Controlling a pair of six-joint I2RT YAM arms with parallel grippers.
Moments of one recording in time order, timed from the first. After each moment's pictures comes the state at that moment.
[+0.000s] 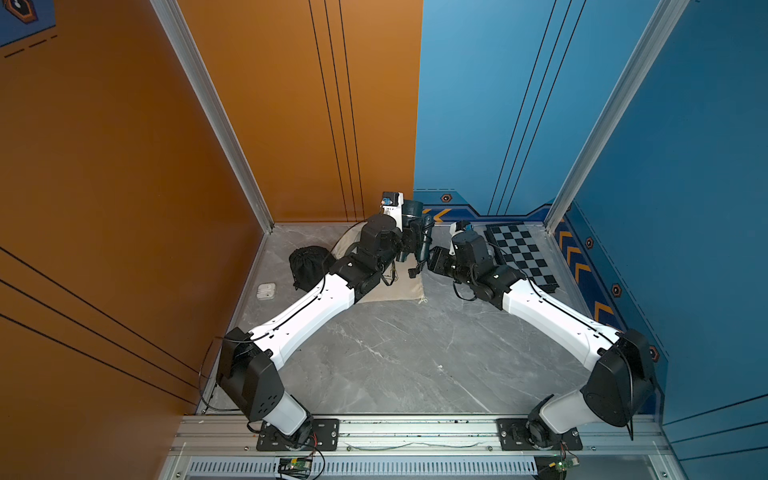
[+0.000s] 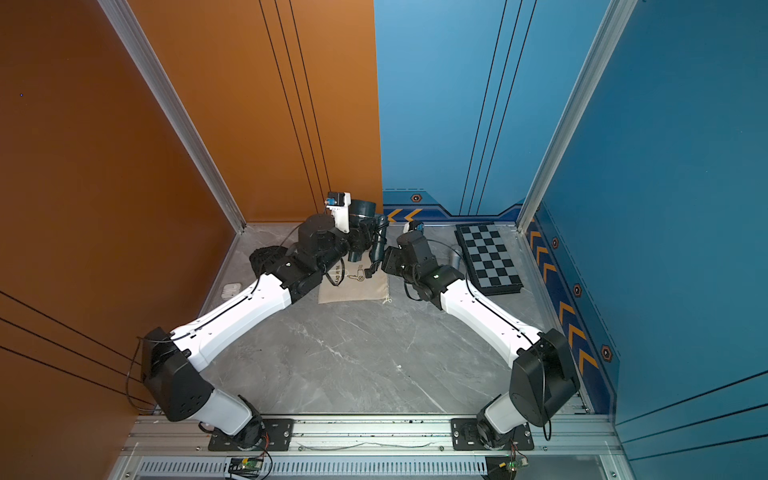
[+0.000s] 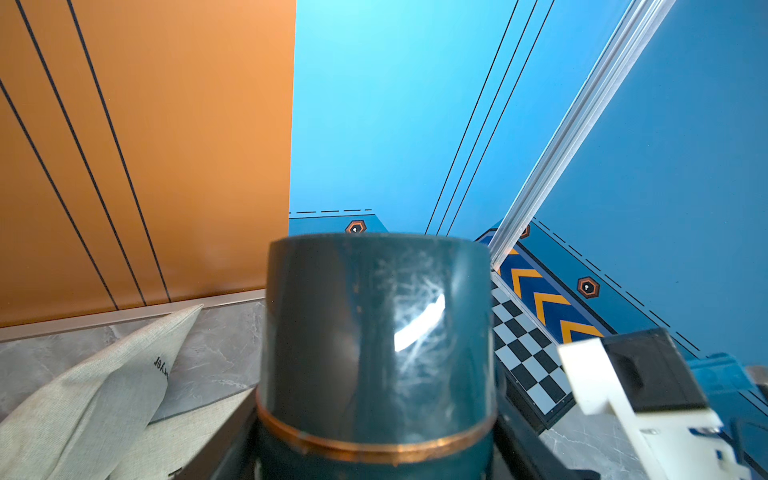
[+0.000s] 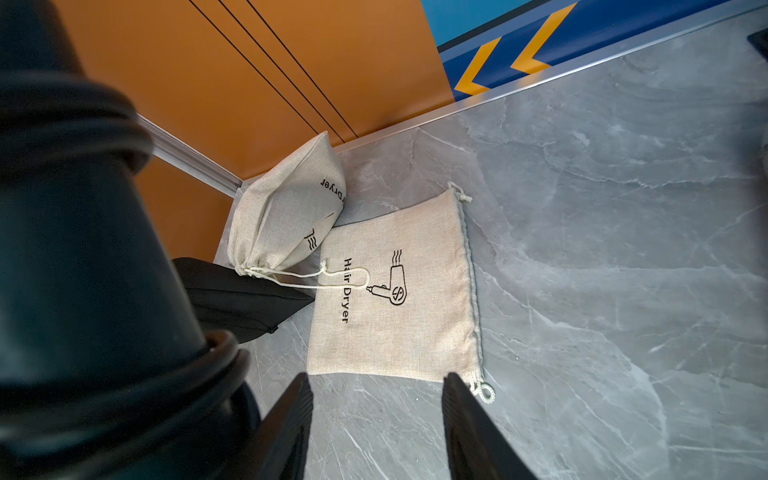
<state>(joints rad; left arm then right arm) -0.66 1.56 1.42 -0.03 -0.21 -0.30 0.61 1.52 1.27 -0.28 0.08 0.70</state>
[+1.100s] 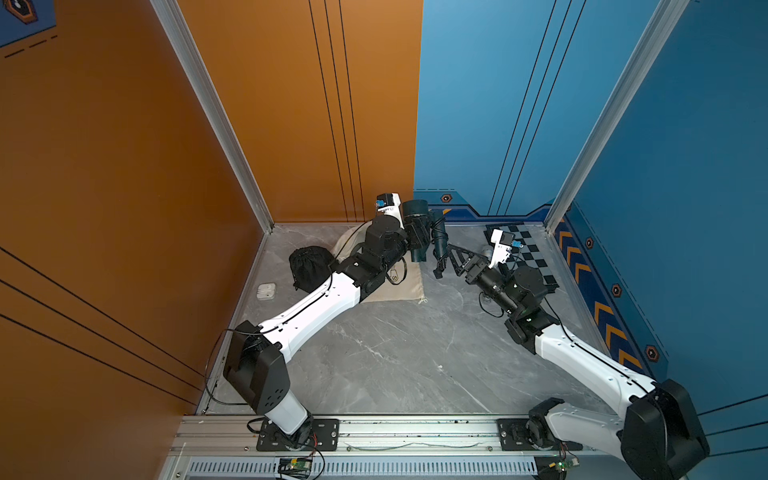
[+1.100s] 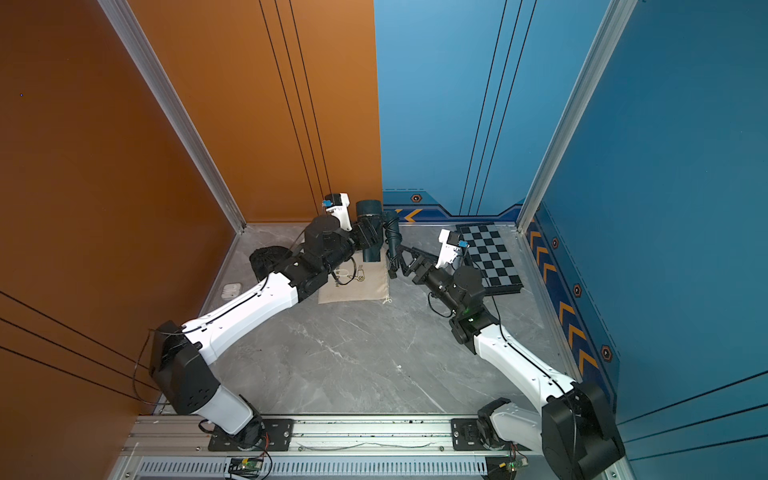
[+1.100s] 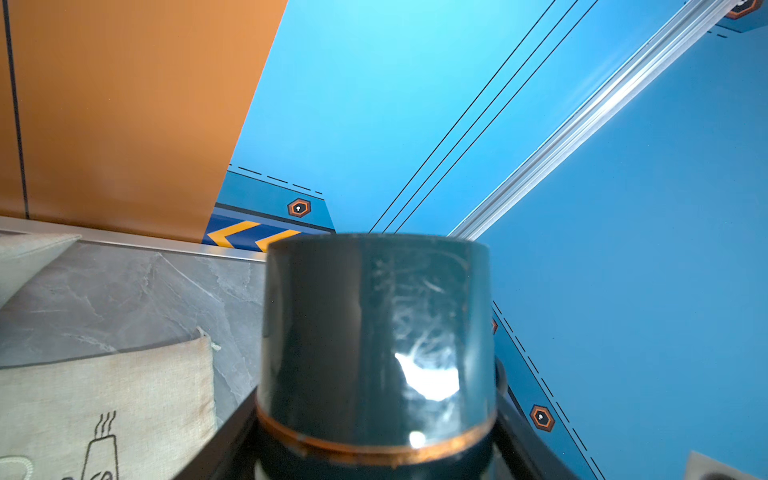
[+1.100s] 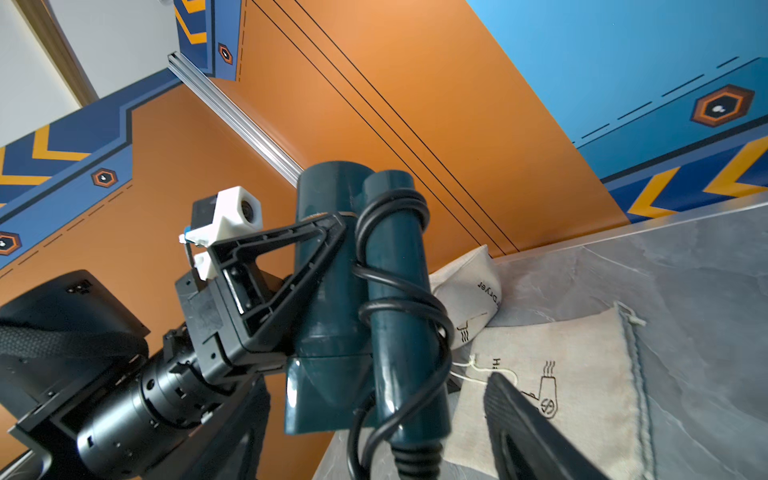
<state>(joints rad) -0.66 1.61 1.42 0.05 -0.13 -0.68 0.44 1.21 0.71 0.64 -0.25 0.85</state>
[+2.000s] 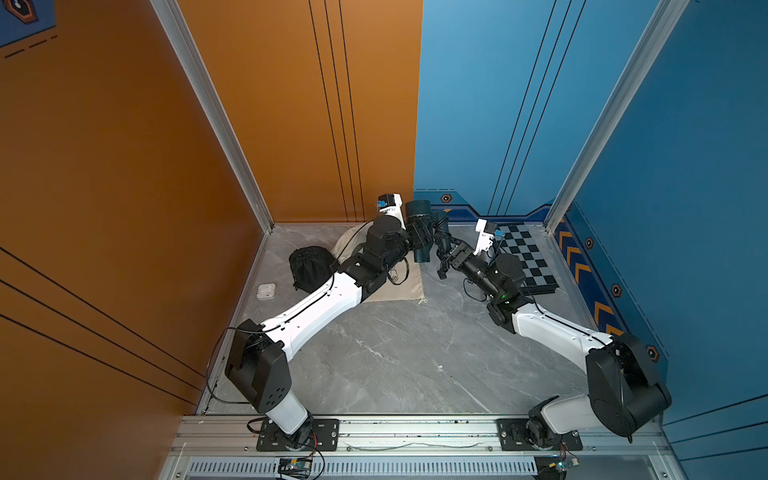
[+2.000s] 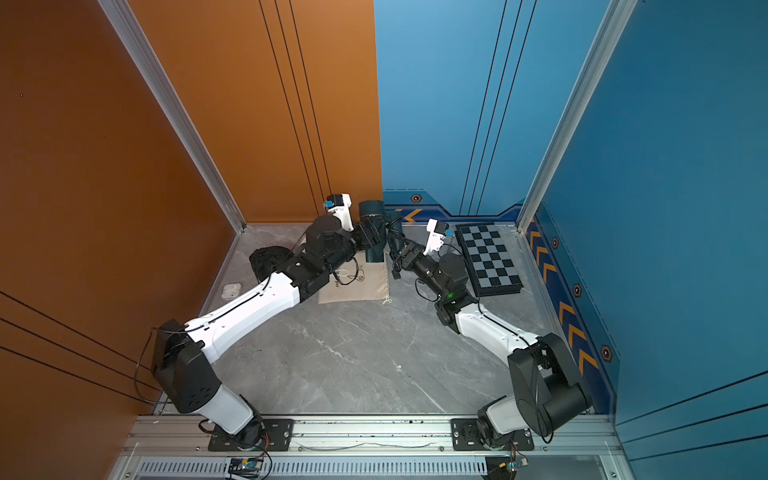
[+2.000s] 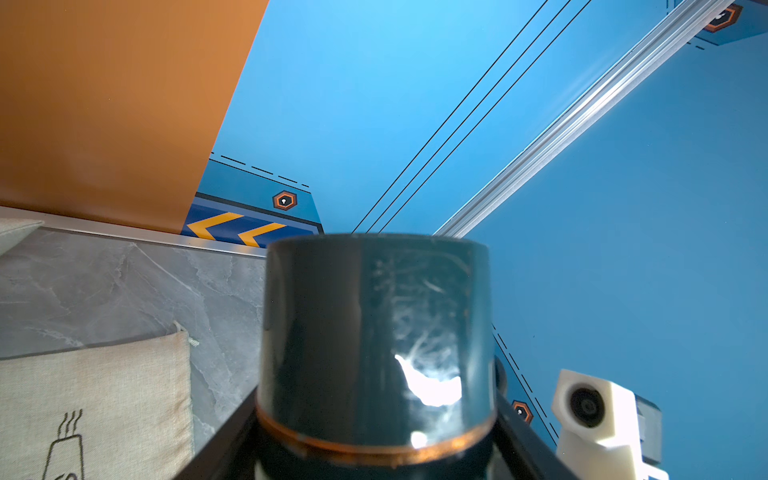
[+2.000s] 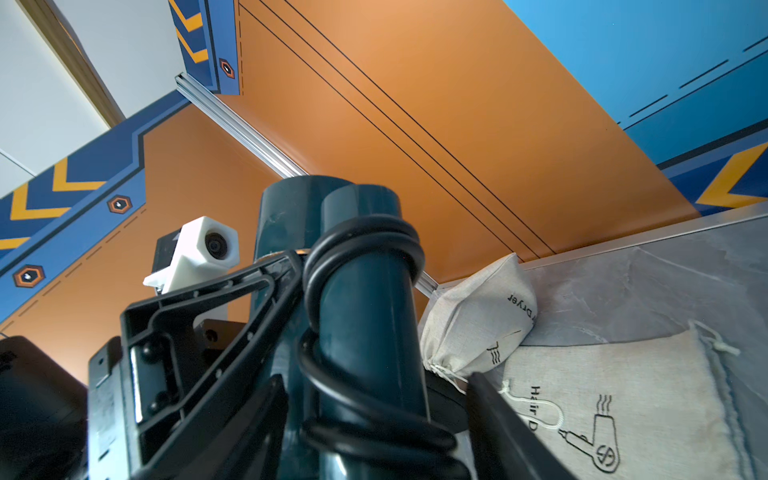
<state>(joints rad) -0.66 1.61 1.42 0.07 -0.10 -0.71 0.44 1.45 0.83 0.81 -0.28 0.96</state>
